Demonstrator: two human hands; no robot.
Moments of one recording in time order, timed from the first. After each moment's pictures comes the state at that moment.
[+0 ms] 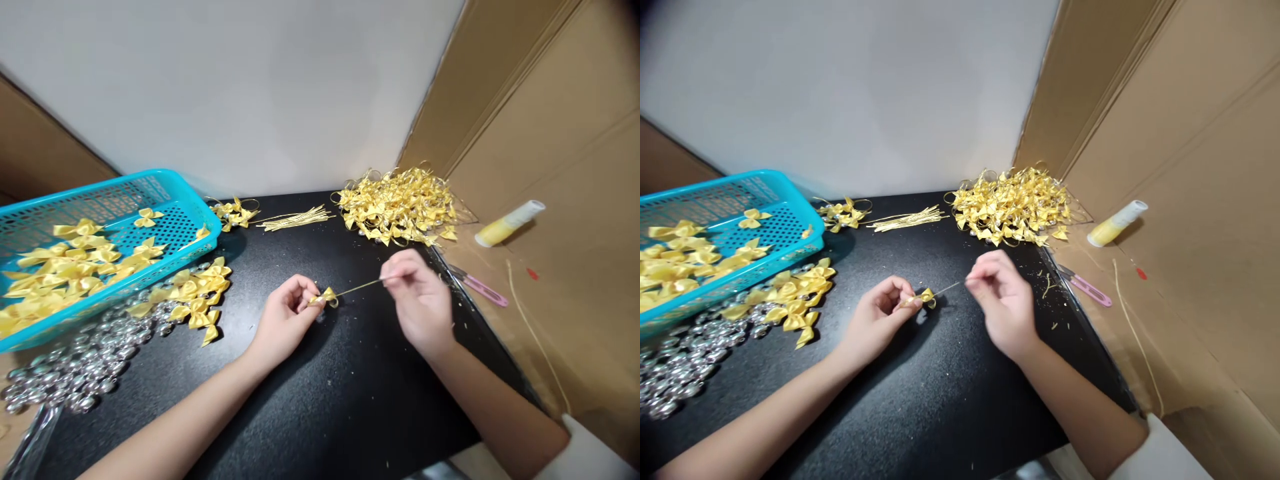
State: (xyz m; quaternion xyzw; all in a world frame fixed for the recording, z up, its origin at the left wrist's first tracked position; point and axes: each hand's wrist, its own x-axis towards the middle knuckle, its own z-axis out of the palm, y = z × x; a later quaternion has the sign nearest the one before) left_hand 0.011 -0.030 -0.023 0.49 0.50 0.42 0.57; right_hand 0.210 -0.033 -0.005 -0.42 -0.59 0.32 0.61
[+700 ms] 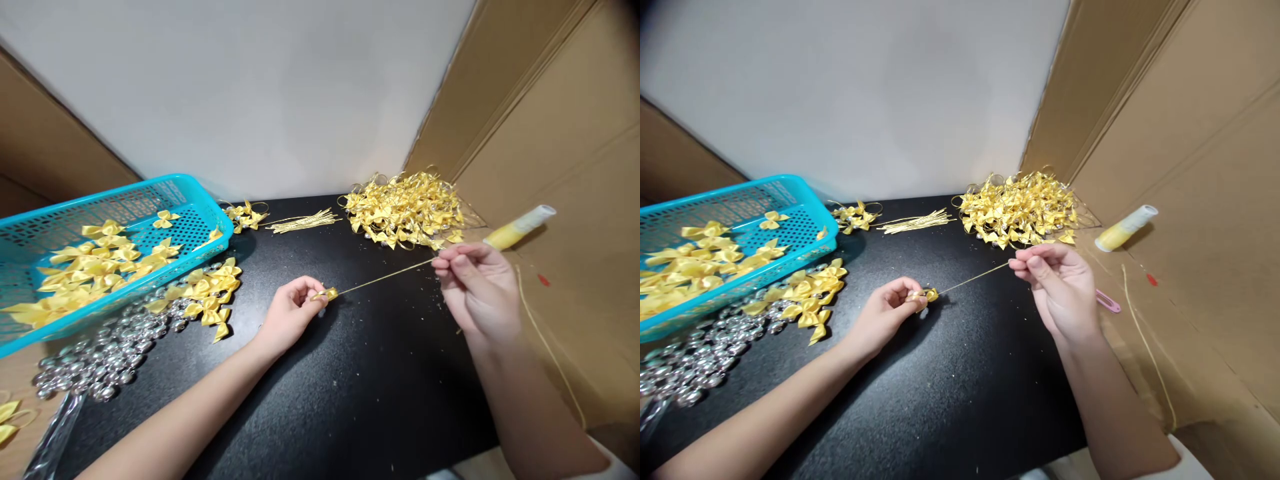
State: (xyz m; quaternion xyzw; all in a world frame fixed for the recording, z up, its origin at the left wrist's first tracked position) left_hand 0.007 -0.021 -0.023 0.46 0.51 0.41 0.60; right_hand 0.253 -0.020 0.024 -0.38 -0.45 0.42 0.69
